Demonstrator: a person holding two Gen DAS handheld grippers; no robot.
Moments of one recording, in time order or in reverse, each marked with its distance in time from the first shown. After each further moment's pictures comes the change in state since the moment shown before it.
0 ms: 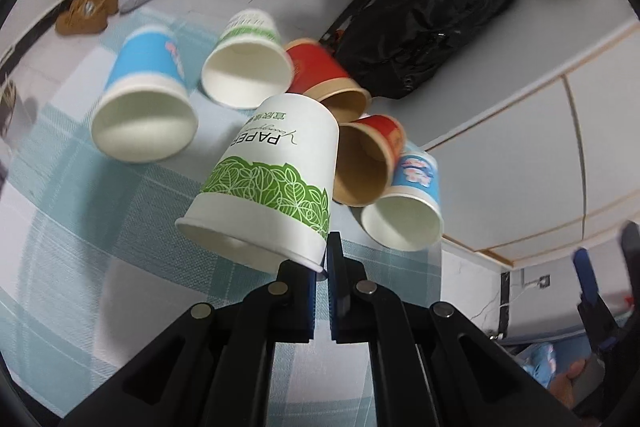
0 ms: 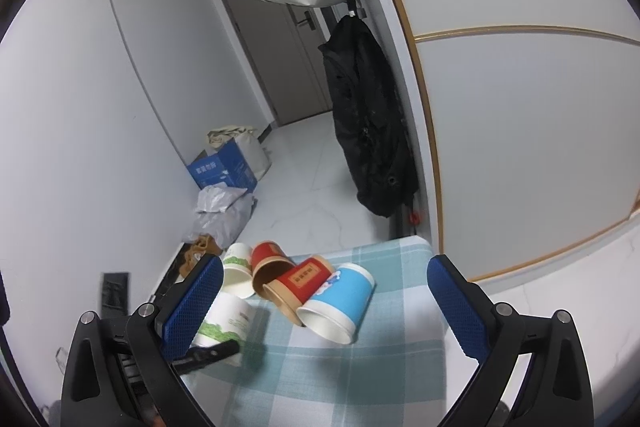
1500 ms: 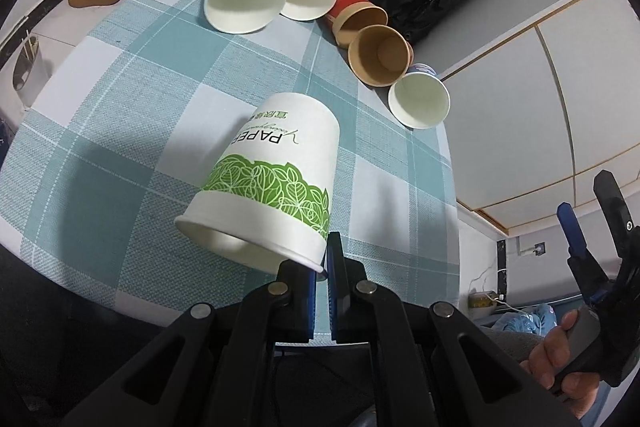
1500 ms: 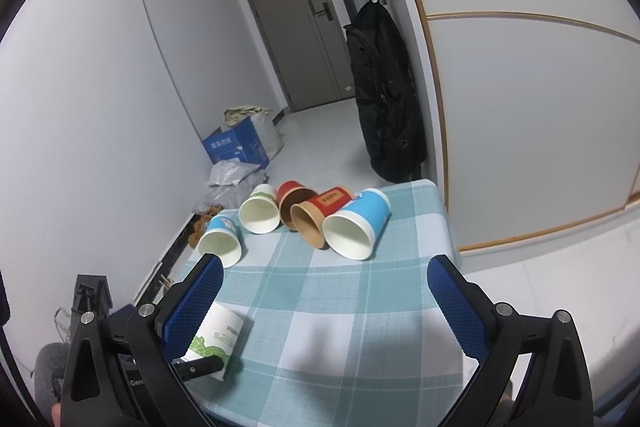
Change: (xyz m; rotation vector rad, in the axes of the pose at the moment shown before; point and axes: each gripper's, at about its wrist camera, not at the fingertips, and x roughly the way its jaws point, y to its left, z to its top) left arm -0.011 0.039 -0.083 -0.002 0.056 -0.043; right arm -0.063 0.029 -0.083 -0.059 0.018 0.025
